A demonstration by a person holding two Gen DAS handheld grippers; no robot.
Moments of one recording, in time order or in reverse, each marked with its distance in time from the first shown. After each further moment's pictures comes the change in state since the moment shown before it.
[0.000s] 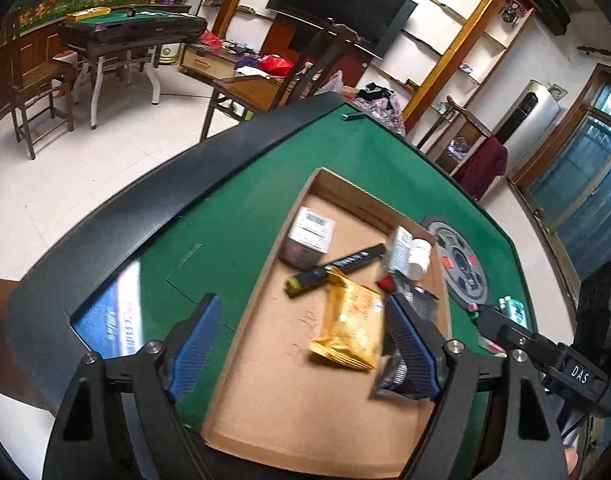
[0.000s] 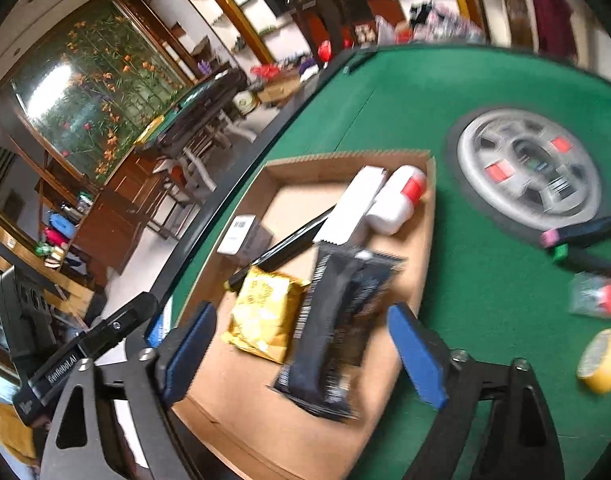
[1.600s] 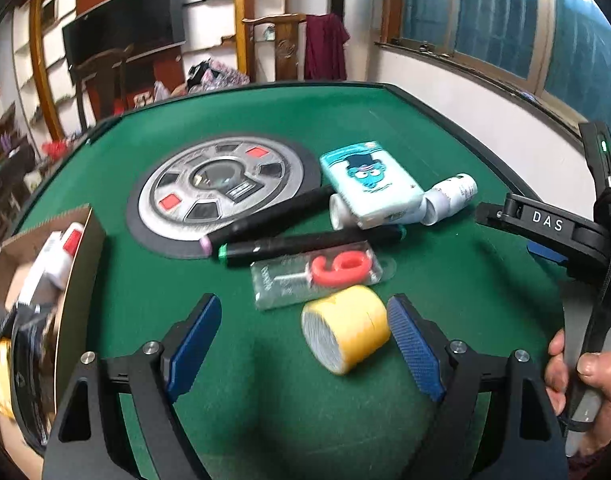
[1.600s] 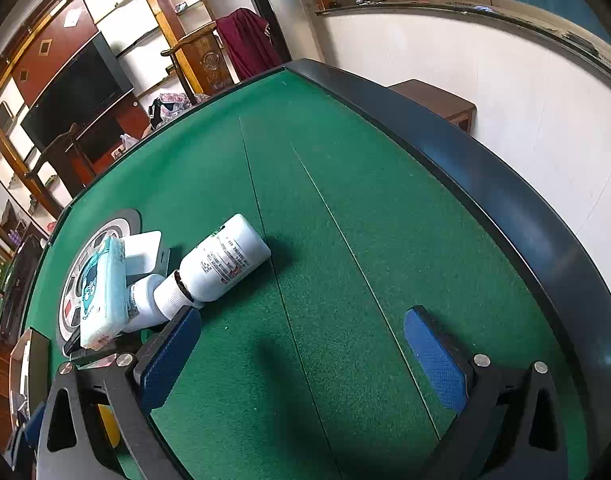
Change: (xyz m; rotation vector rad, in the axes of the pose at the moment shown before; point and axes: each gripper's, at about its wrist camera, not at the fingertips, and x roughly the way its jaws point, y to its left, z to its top) left arm 0.140 -0.323 -0.147 0.717 0.081 -0.092; right arm -0.153 -0.321 -0.061 0.552 -0.299 -0.607
